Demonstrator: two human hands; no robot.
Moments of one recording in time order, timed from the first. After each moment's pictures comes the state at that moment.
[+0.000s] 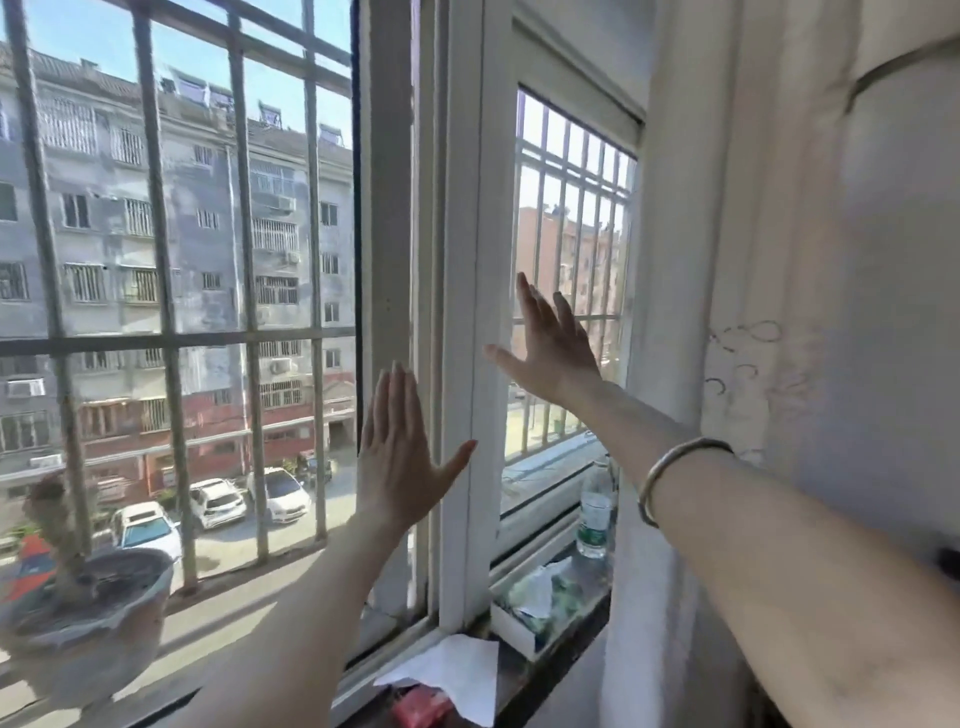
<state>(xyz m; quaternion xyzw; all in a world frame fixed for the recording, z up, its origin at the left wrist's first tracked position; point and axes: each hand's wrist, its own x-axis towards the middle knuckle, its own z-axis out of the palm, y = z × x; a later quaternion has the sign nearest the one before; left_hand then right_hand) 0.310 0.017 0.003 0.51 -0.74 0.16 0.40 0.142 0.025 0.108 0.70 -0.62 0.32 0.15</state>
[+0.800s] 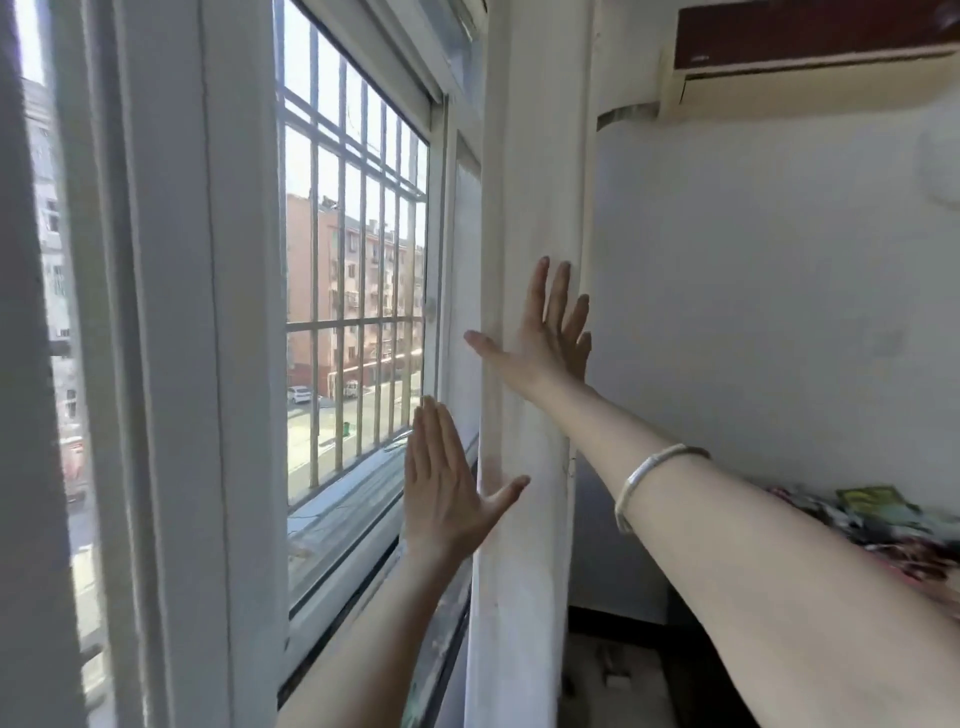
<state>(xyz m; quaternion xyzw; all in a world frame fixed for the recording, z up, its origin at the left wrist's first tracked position) 0.058 -0.093 -0.012 0.31 -0.84 -0.04 0.43 -0.023 -0.041 0.122 0.43 -0.79 0.37 0.23</state>
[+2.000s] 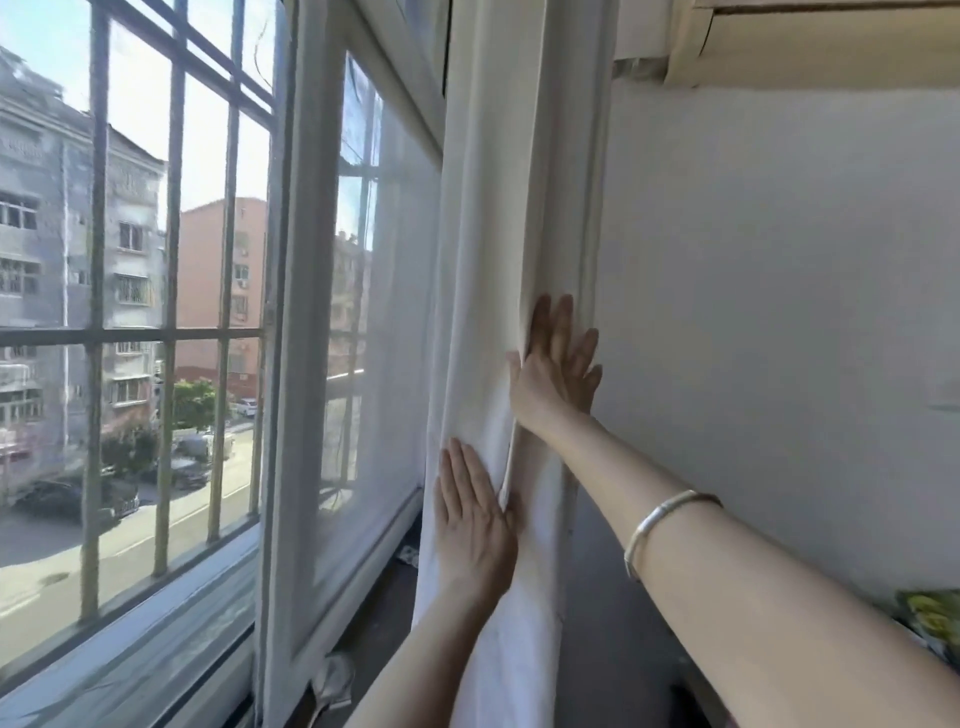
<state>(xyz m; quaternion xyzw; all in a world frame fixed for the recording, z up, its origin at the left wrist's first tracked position) -0.365 -0.303 -0.030 0.26 -0.79 -0.07 0.55 -0.413 -0.274 0.115 0.36 -0.84 0.30 0.27</state>
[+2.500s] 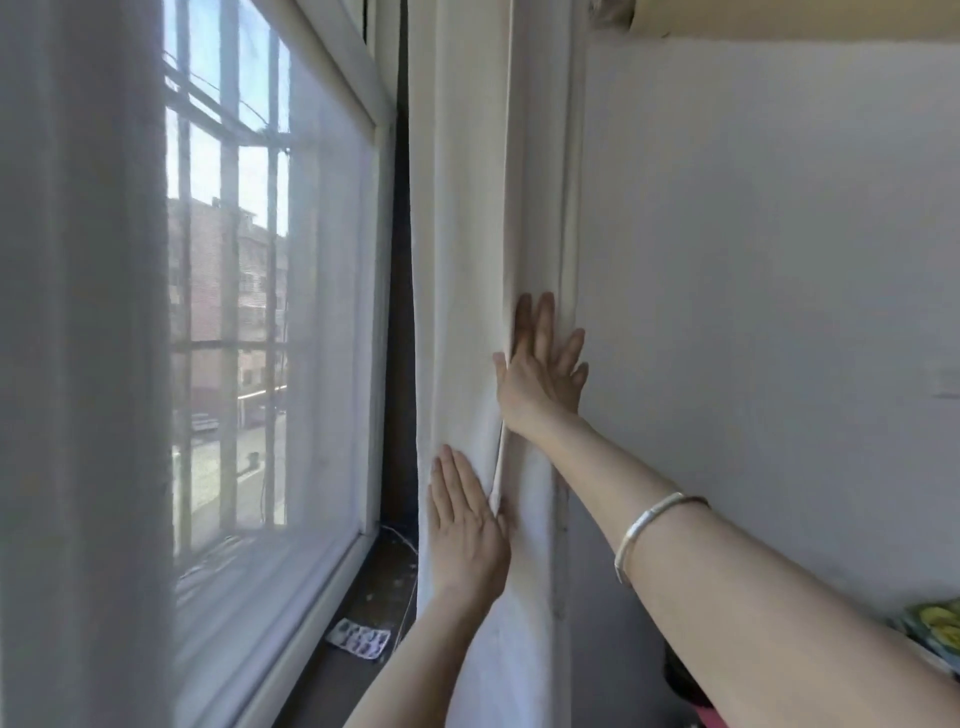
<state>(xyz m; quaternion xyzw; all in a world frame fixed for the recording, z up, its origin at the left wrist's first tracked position) -0.555 -0.414 -0.030 0.23 -0.84 -0.11 0.48 -0.586 -0.363 0.122 0.33 -0.85 0.29 0.28</state>
